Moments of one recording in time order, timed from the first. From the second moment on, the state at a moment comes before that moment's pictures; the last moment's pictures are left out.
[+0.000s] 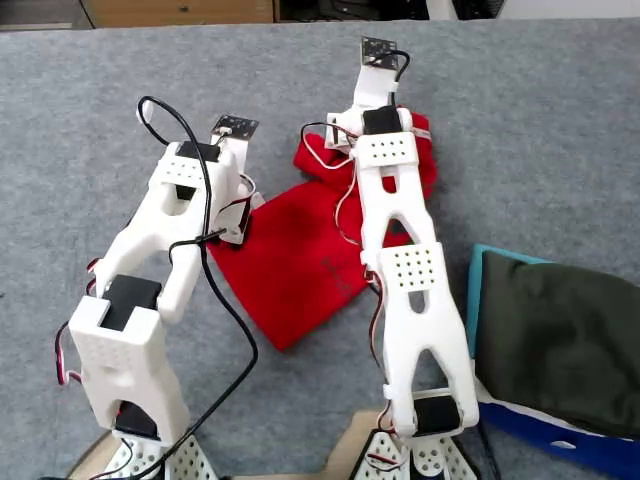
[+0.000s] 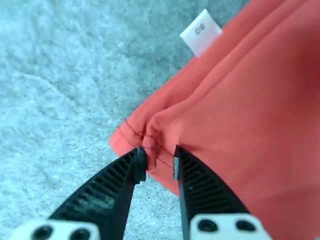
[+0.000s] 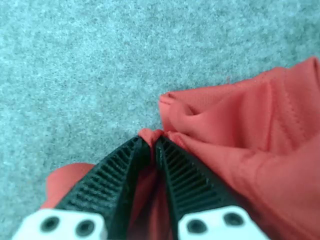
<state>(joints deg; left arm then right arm) 7.4 19.6 3.1 71.7 -11.8 -11.2 78.0 -81.9 72.5 -19.3</state>
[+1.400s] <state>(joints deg) 4.8 26.3 -6.4 75.6 -20.9 -11.2 78.0 -81.9 72.5 -19.3</state>
